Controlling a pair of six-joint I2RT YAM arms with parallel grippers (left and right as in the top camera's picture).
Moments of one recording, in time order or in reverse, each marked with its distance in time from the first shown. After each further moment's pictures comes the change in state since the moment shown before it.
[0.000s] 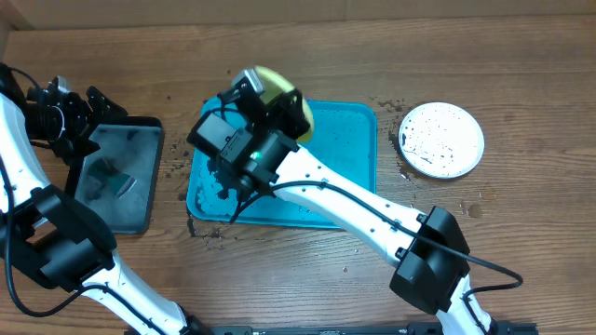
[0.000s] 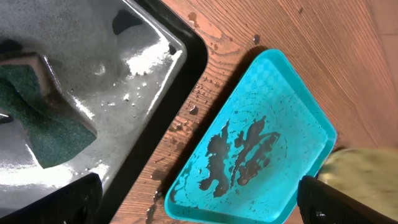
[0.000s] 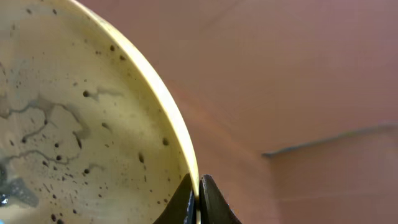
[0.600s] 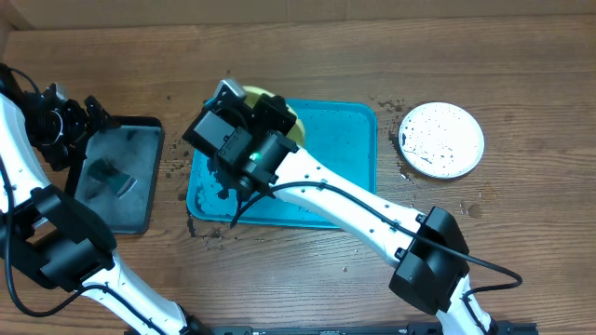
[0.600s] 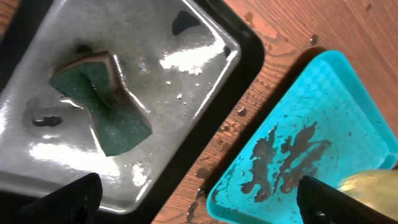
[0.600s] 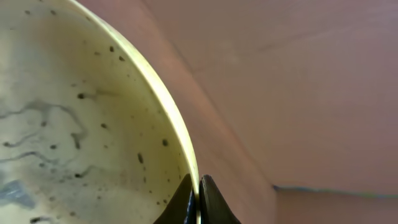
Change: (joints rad) left arm 0.000 0.000 0.000 0.000 -0.184 0.018; right arm -0.002 0.000 -0.002 0.064 -0.201 -0.303
